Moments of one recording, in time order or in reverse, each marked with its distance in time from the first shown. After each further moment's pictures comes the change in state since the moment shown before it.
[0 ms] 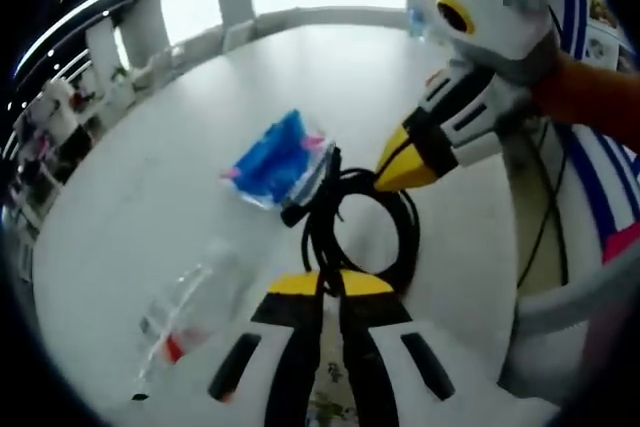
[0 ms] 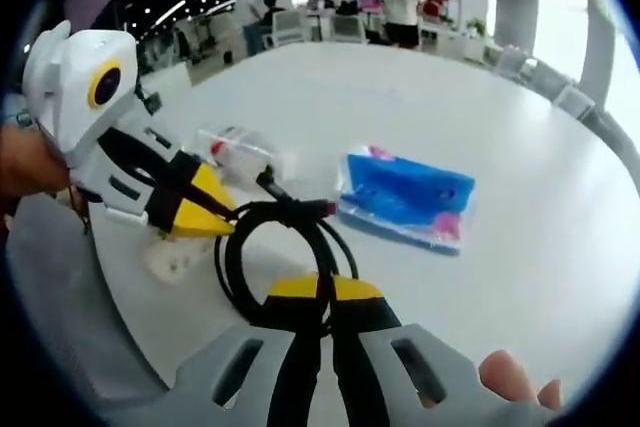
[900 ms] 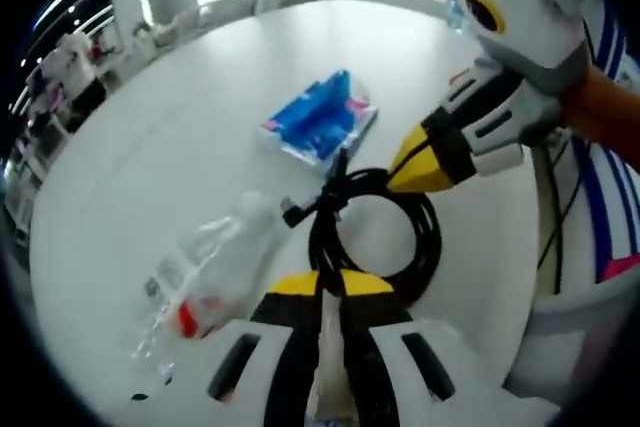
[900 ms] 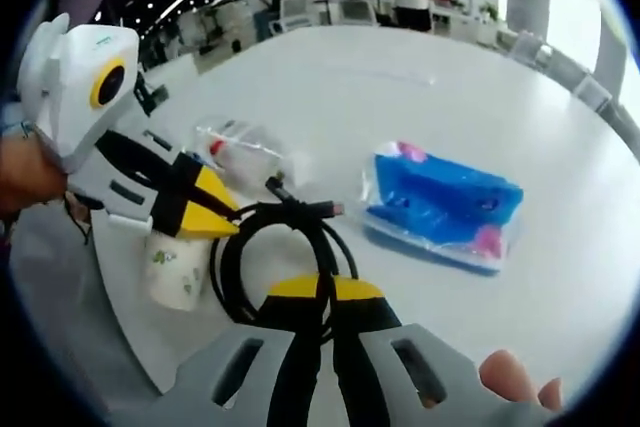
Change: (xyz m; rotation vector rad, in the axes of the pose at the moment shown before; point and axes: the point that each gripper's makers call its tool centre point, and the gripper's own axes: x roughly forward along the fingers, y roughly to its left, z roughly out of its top) left arm 0.003 0.033 -0.031 -0.131 0.112 0.049; right arm 0.041 0.017 0.010 0.014 0.071 0.066
